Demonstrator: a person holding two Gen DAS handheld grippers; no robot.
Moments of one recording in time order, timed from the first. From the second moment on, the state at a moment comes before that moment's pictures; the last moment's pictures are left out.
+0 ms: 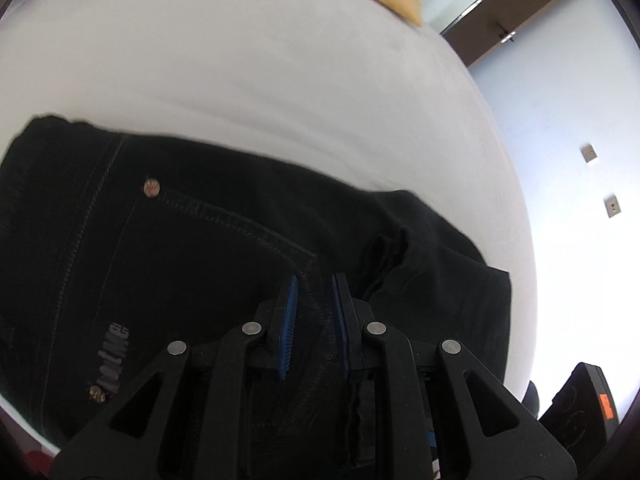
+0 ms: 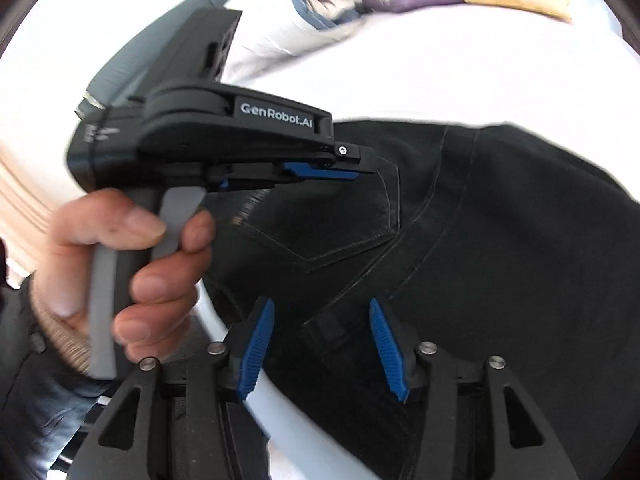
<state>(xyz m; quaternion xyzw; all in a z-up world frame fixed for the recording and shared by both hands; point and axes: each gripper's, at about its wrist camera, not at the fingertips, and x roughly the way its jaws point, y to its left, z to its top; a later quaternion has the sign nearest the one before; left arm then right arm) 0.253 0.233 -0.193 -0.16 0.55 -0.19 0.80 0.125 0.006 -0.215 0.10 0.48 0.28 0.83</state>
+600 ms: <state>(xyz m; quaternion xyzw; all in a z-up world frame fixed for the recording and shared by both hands) 0.135 0.188 -0.238 -0.14 0.56 -0.28 0.77 0.151 -0.204 -0.243 0.41 0.43 0.22 0.78</state>
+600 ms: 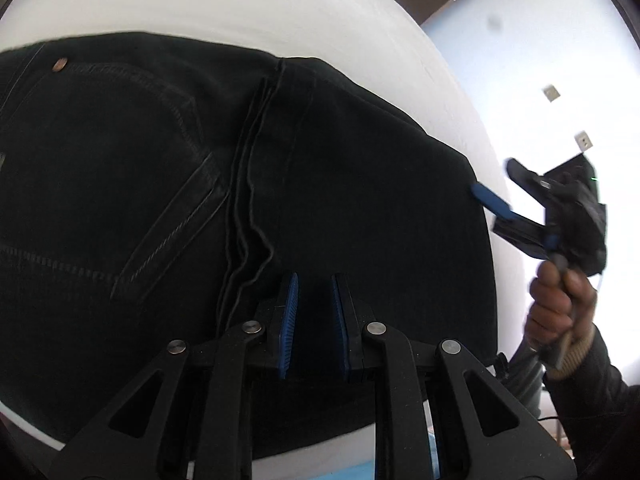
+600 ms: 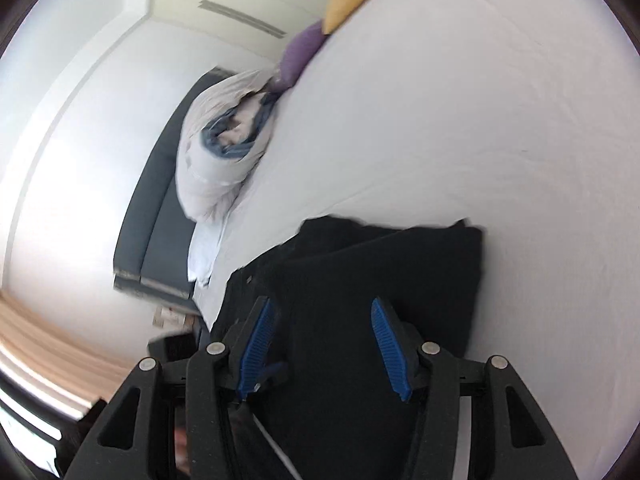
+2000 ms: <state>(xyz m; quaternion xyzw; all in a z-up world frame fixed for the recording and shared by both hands) 0.117 0.527 -0.334 -0.58 0.39 -0.05 0.72 0.120 -0.126 -0.226 0.42 0.46 0.30 0.72</state>
